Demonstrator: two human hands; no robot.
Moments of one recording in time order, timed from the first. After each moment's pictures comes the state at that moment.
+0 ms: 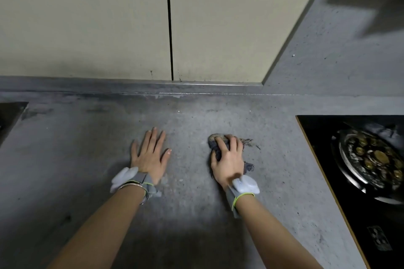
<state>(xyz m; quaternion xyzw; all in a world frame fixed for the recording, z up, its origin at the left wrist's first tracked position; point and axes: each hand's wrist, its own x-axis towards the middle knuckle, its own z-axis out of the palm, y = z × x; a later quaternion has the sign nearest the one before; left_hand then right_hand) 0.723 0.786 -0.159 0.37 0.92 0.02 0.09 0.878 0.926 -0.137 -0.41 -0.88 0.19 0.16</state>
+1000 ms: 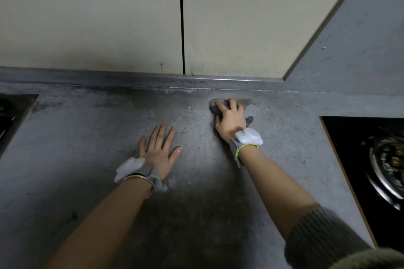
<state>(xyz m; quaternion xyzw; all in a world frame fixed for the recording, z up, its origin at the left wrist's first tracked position) 0.711 0.787 -0.175 0.36 0.93 0.01 0.07 0.789 0.996 -0.121 -0.38 -0.91 0.18 0.06</state>
